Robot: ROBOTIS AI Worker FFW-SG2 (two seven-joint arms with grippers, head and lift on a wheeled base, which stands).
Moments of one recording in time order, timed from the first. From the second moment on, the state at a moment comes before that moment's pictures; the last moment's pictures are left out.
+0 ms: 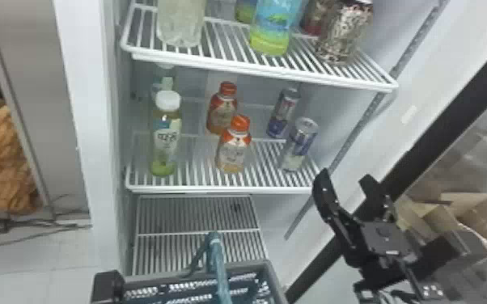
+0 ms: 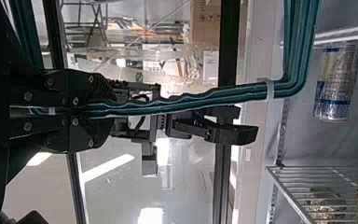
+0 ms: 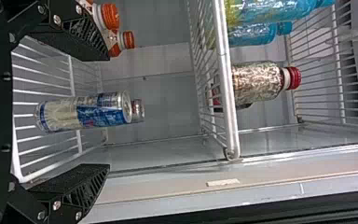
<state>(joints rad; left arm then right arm) 0.23 0.21 -0.33 -1.78 1.52 1.15 -0.42 0.69 -0.10 -0.24 -2.27 -0.34 -0.09 0.07</state>
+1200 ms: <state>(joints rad) 0.23 0.21 -0.32 -1.78 1.52 1.15 -0.42 0.45 -0.13 -0.19 -1.97 -0.32 -0.13 0.09</state>
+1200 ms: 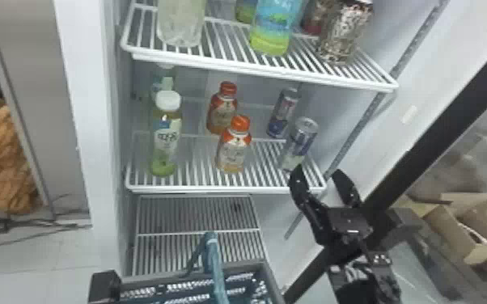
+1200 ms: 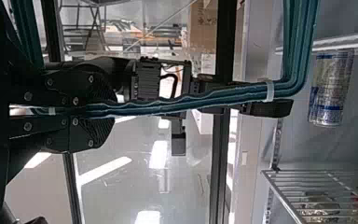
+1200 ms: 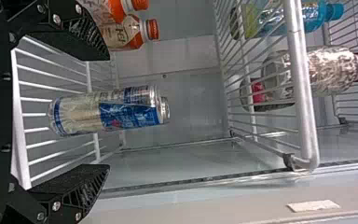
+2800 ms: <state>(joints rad) 0.22 0.22 -0.32 -1.78 1.52 1.15 -0.42 0.15 -0.18 -0.11 -1.66 -0.34 -0.23 0.10</state>
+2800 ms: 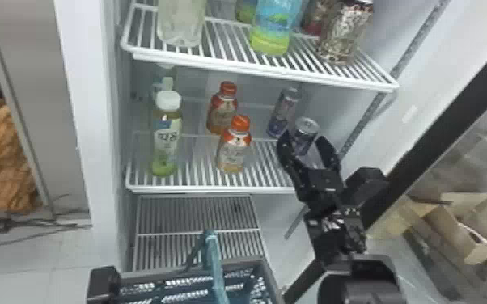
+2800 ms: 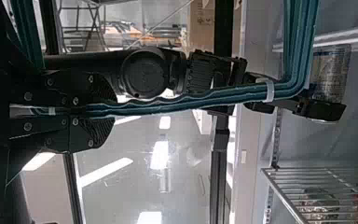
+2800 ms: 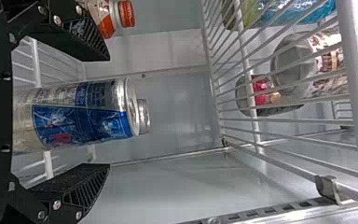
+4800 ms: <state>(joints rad) 0.22 0.22 -0.32 -1.78 1.52 1.14 -0.42 0.47 -0.18 -0.24 -2.34 -0.34 0.26 0.11</state>
